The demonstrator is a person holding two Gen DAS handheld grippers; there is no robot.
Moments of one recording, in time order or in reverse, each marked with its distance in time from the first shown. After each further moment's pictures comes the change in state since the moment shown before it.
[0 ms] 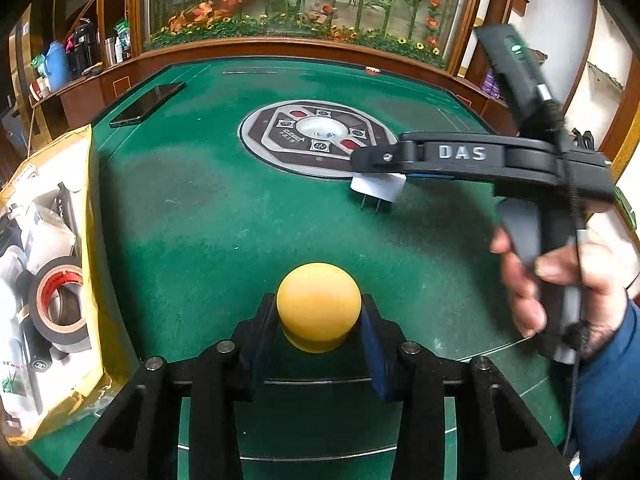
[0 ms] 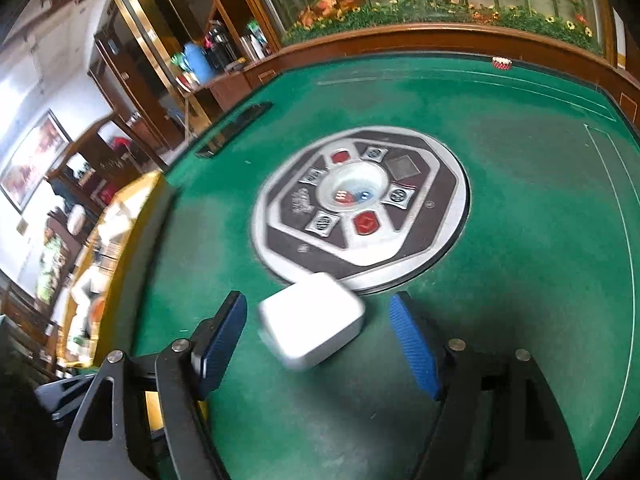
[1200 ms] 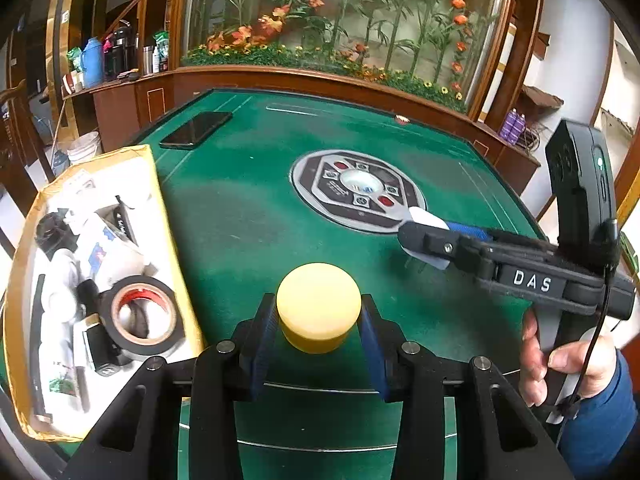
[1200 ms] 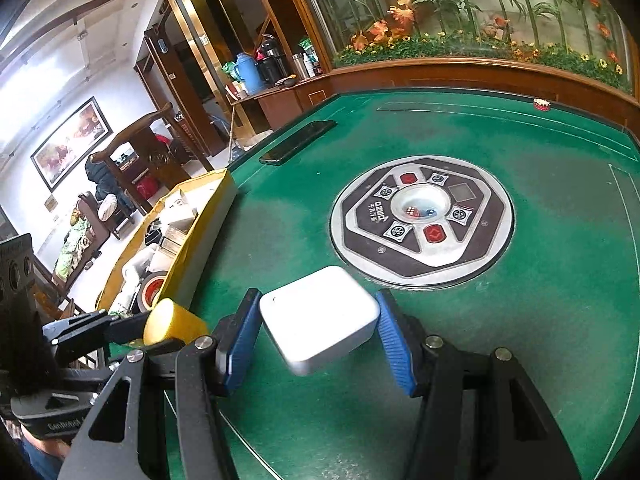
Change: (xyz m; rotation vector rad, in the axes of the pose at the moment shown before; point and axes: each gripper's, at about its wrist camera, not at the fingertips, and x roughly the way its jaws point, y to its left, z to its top) left arm -0.042 0.039 0.014 -0.100 -0.125 0.038; right arm -0.041 0.046 -0.023 -0.113 -0.098 0.126
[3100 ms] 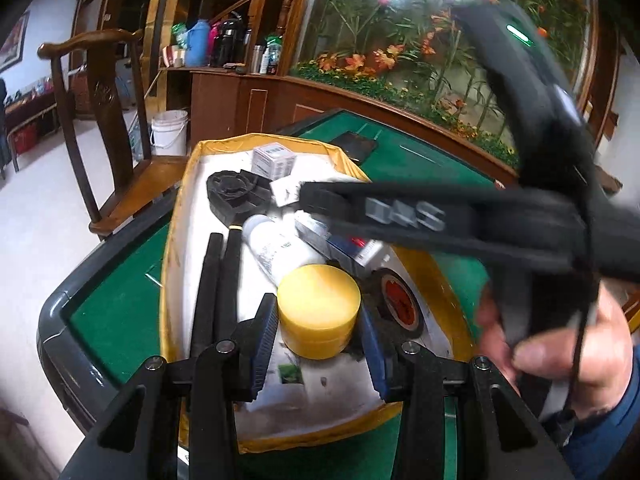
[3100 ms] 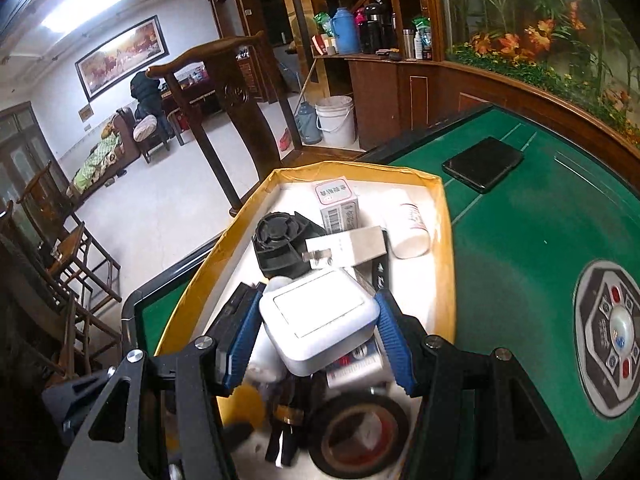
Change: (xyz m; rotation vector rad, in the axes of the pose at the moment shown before) left arm -0.045 0.152 -0.042 -0.221 -0.113 0.162; right arm 0.144 0.230 0.052 -0.306 0.133 0.081
